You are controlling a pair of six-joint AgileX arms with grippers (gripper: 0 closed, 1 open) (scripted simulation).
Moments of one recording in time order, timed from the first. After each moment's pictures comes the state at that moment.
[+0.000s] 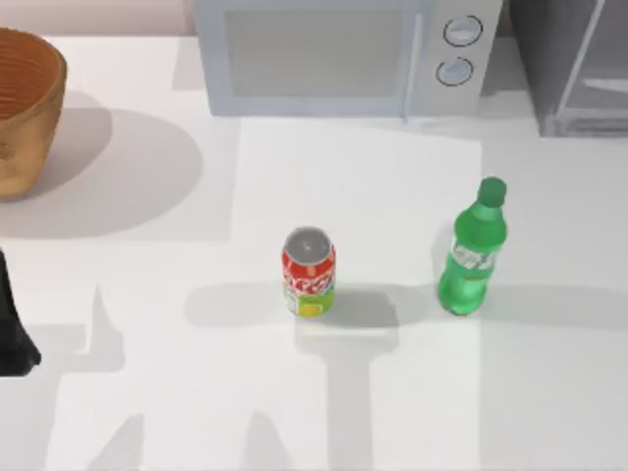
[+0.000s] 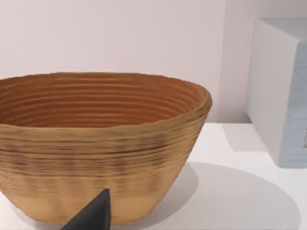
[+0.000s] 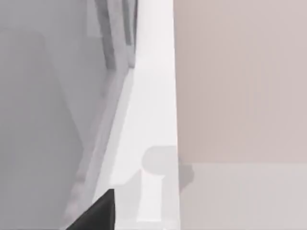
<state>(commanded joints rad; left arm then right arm) 0.00 0.00 0.00 0.00 0.00 0.00 -0.96 1.83 1.30 -0.33 -0.76 -0.66</state>
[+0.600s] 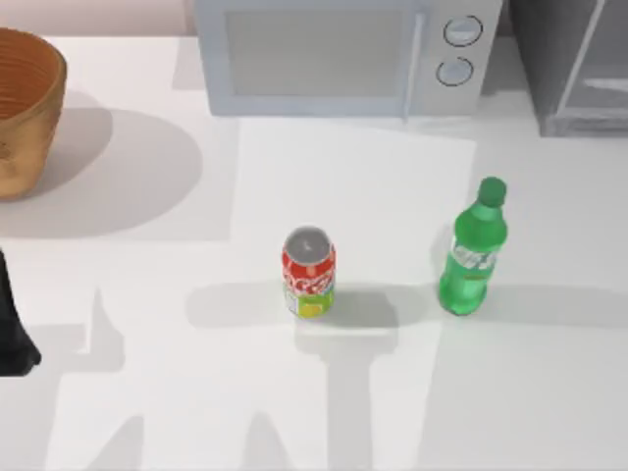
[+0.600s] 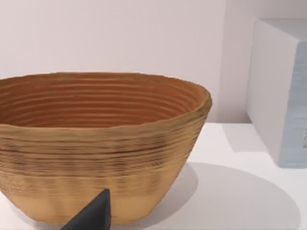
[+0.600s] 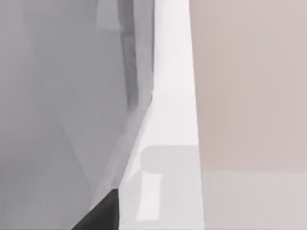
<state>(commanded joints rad) 0.00 0.00 0.00 0.00 0.00 0.00 -0.87 1.81 1.27 -0.26 -0.69 -0.58</state>
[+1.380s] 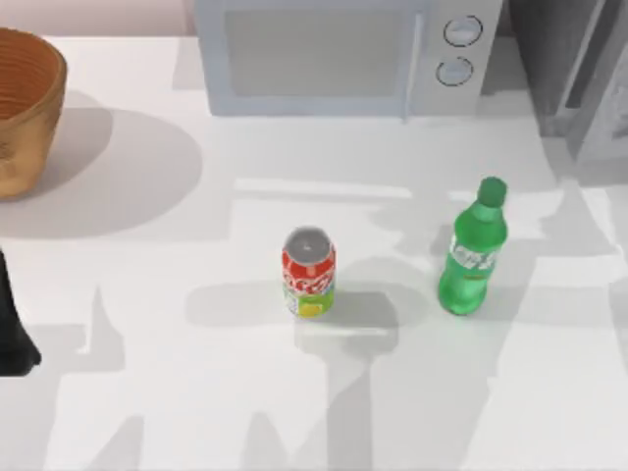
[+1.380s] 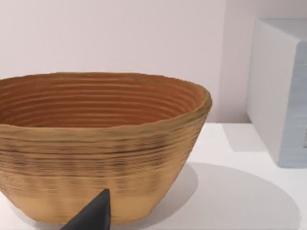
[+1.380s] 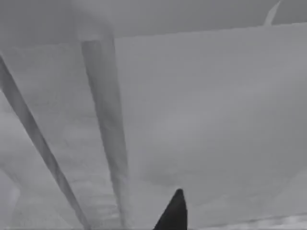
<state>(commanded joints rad) 0.00 0.00 0.00 0.00 0.00 0.00 -0.06 1.63 1.01 0.04 -0.06 -0.04</state>
